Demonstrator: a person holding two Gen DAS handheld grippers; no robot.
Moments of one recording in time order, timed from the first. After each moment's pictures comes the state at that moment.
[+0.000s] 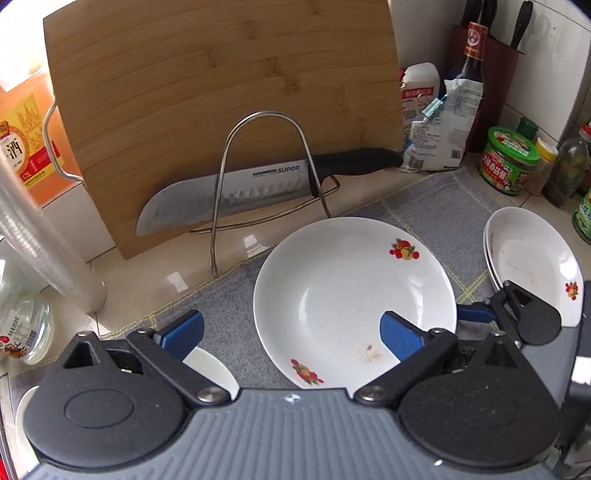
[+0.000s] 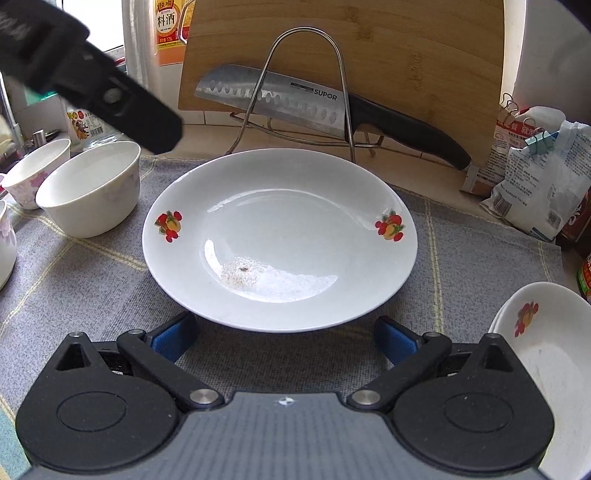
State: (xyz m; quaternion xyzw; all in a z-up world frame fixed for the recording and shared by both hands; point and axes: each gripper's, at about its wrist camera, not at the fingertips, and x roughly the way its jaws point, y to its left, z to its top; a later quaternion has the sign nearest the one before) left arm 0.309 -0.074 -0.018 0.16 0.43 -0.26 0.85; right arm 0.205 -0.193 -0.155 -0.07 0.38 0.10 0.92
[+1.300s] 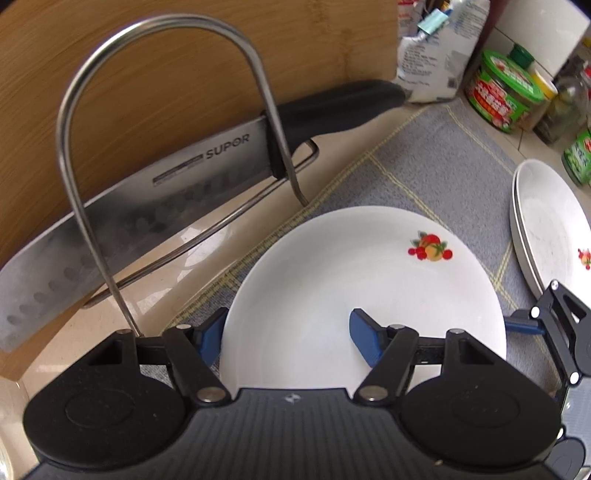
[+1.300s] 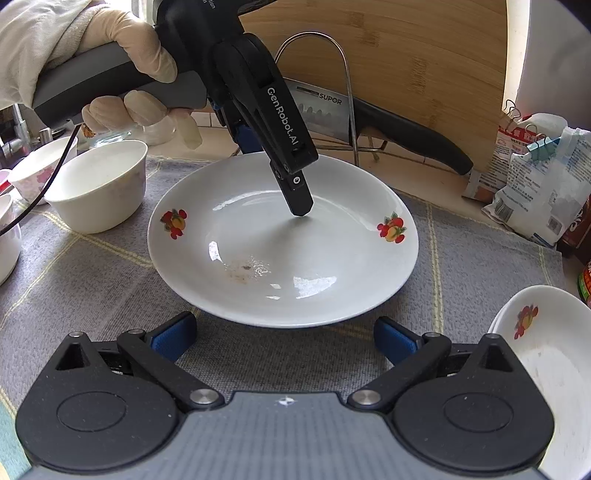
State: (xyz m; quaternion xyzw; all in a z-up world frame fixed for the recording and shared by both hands) left arm 0.411 -0.134 -0.083 0.23 0.53 -0.37 0.73; right arm 0.200 -0.194 -0.156 -0.08 0.36 0.11 0.92
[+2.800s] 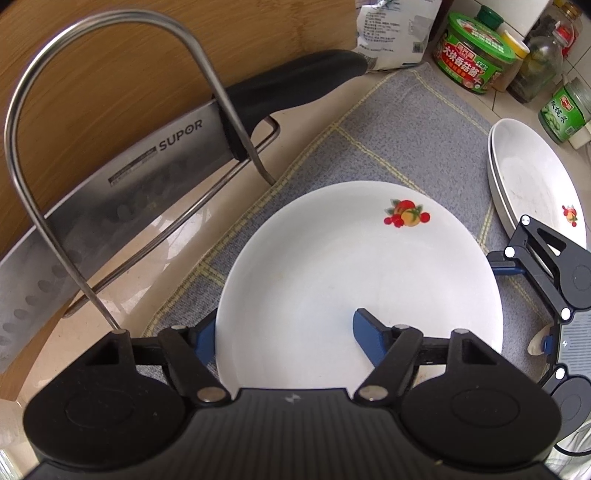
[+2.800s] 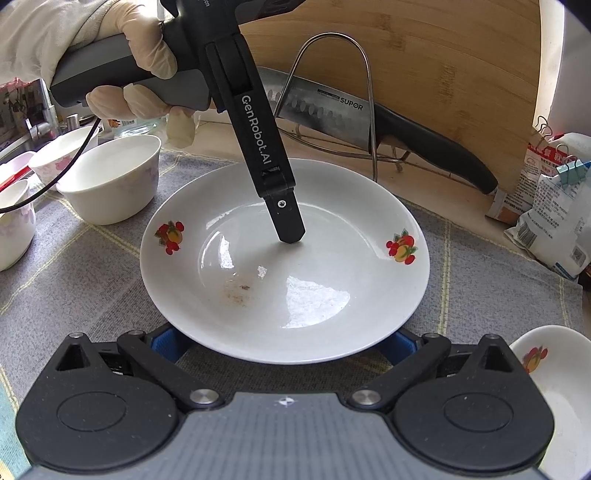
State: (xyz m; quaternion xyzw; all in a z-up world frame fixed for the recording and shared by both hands) left arm 0.406 -0.136 -0.087 0.27 0.54 -0.41 0.69; right arm 0.216 -0.204 -0.153 -0.10 0.36 0.16 0.91
